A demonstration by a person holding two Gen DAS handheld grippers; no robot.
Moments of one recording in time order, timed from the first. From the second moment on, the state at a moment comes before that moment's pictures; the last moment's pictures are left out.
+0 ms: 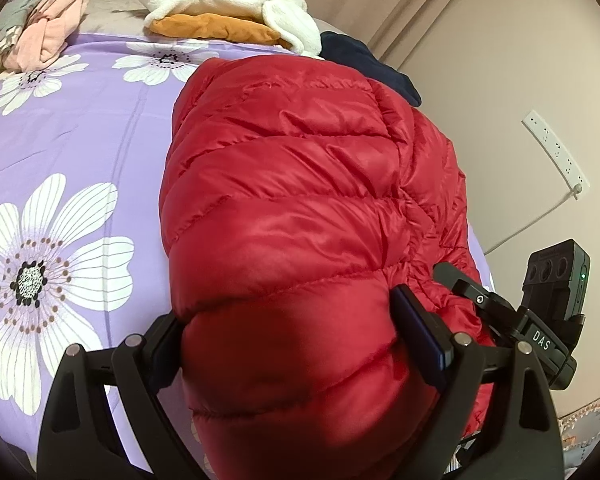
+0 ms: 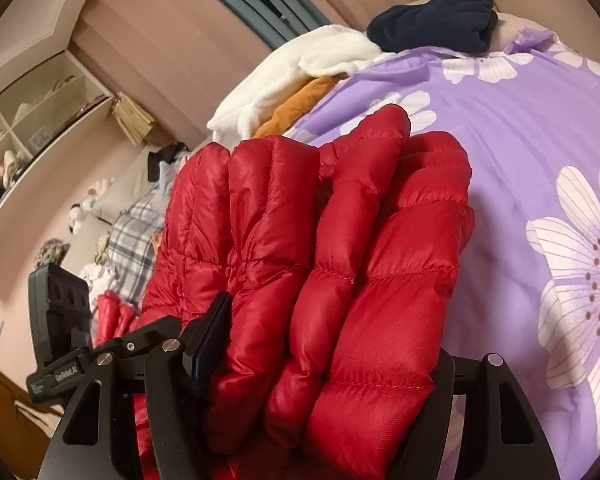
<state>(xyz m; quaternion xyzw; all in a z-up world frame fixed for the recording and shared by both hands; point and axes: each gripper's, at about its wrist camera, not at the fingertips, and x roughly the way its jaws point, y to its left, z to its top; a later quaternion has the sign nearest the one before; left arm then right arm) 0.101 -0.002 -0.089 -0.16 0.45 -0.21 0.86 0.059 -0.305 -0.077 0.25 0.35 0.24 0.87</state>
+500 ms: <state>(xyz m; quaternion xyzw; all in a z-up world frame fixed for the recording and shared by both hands) 0.090 0.022 -0.087 -0.19 0.44 -0.19 0.86 0.073 -0.288 -0.076 0.23 0.36 0.26 0.87</state>
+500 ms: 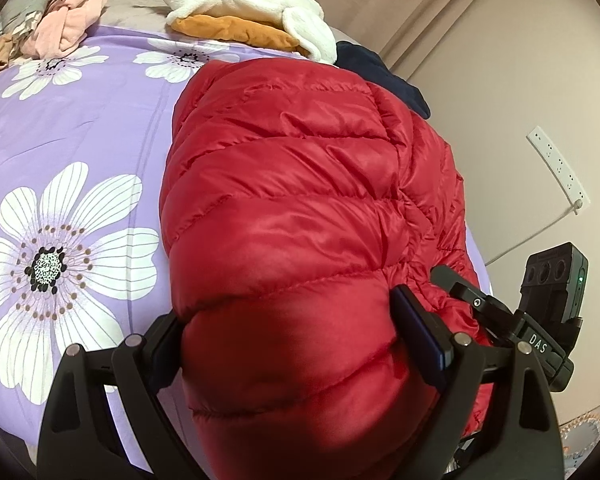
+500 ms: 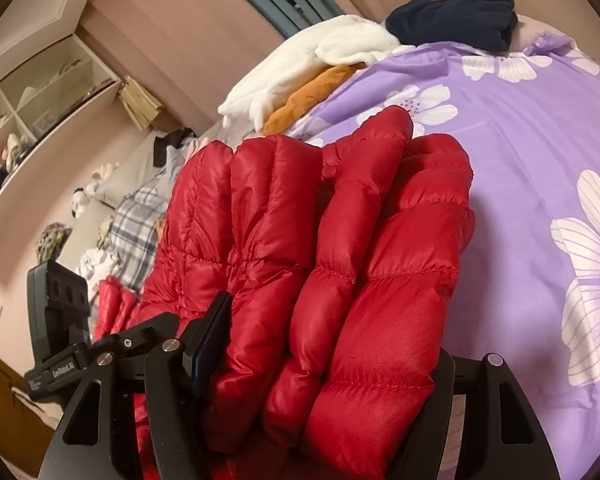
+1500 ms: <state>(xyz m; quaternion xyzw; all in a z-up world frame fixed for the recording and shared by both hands) 0.084 0.053 -0.094 -0.22 0.44 -0.18 0.85 0.090 -0.263 -0.075 0.20 0.37 0.28 0.86</state>
